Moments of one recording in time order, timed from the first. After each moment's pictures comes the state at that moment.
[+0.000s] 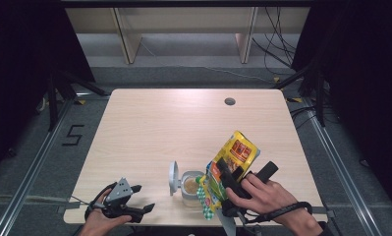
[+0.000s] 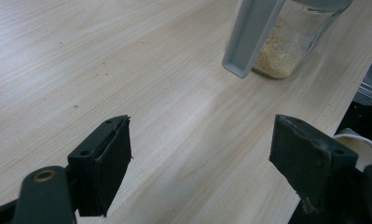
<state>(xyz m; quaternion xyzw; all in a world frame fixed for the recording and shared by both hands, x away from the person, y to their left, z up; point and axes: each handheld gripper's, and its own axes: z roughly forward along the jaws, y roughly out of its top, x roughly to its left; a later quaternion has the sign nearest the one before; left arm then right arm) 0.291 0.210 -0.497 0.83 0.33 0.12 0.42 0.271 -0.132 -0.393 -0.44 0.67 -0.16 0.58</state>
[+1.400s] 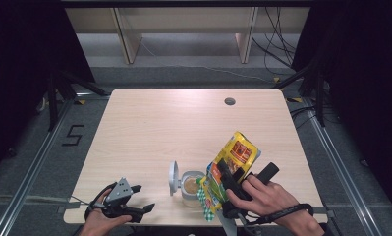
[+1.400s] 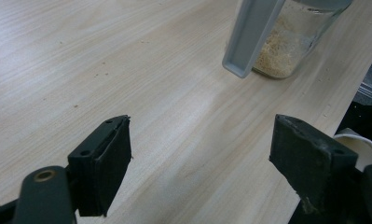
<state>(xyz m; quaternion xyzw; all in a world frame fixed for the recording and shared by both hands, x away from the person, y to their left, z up) 0.291 0.210 -0.497 0.83 0.33 0.12 0.42 0.267 -0.134 -0.392 -0.43 0.67 -0.16 0.58</state>
